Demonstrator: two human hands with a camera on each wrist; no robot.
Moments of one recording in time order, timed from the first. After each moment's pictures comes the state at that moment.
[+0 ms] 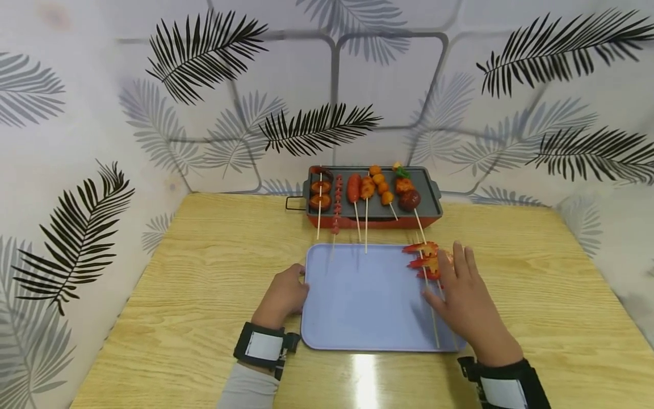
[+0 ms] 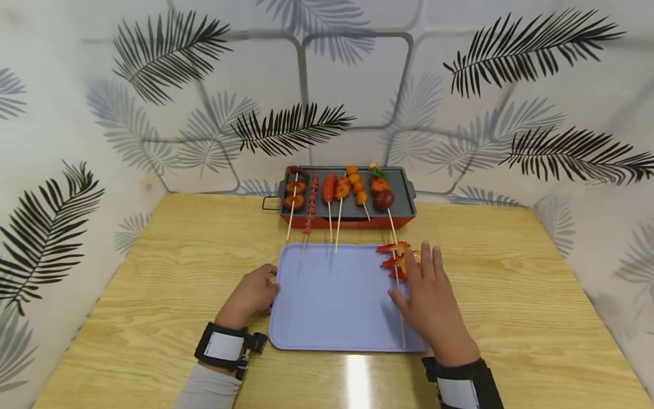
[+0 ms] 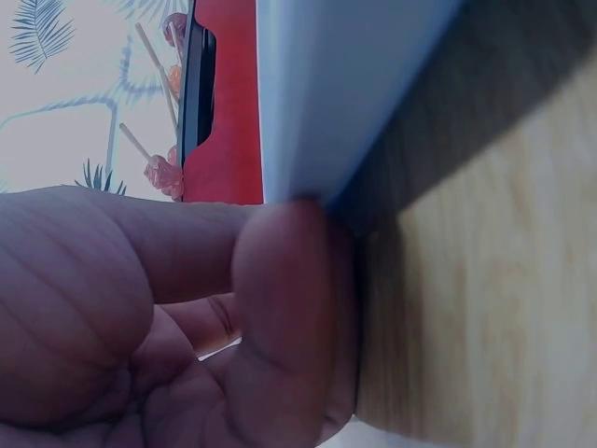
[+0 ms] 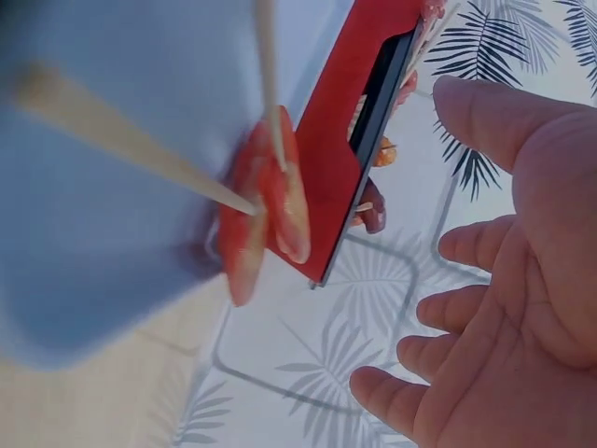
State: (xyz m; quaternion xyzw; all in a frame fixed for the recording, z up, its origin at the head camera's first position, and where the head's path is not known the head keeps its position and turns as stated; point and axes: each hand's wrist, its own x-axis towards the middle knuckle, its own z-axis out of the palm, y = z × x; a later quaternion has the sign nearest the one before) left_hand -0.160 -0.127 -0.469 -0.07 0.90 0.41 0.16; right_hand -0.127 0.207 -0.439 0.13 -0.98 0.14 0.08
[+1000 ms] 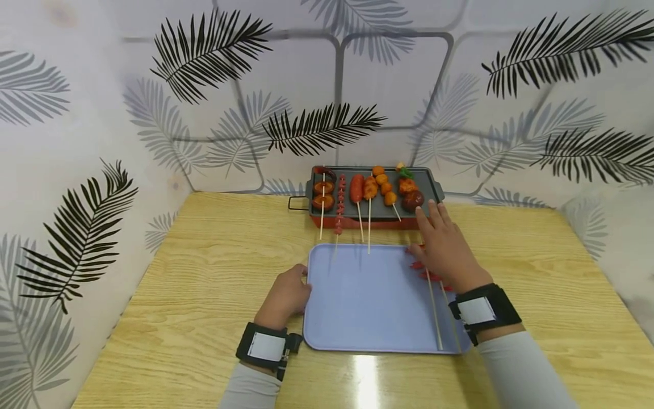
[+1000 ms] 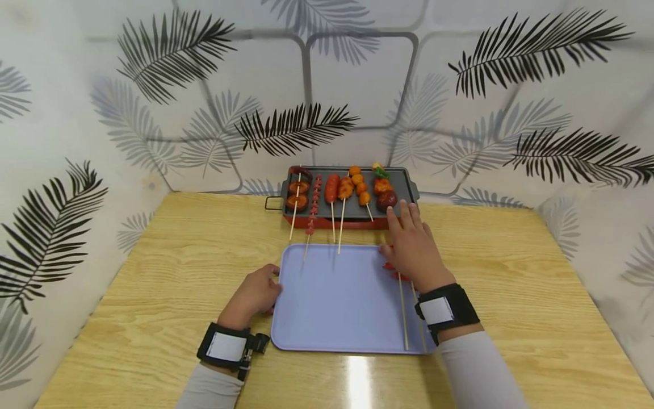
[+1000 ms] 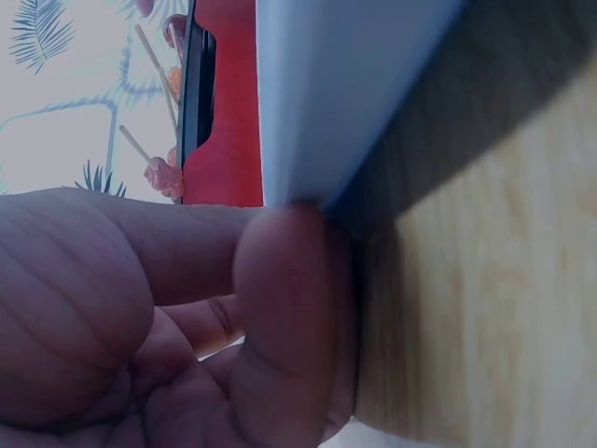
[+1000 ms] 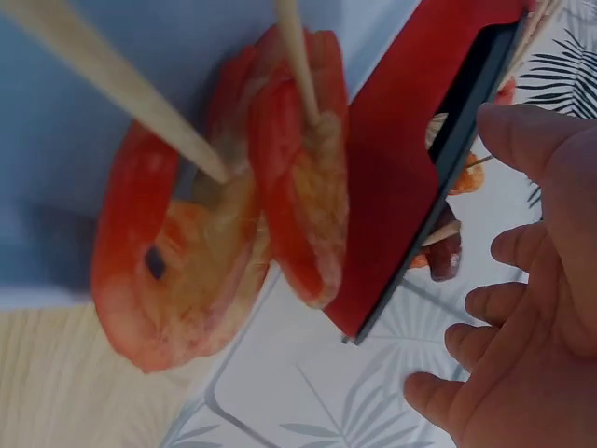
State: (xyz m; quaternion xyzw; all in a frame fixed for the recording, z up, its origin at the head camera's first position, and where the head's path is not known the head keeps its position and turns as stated) left_hand -0.160 -0.127 -0.468 -0.05 0.90 0.40 0.14; right_hand -0.225 0.194 -0.426 0.18 -0.98 0.07 0.05
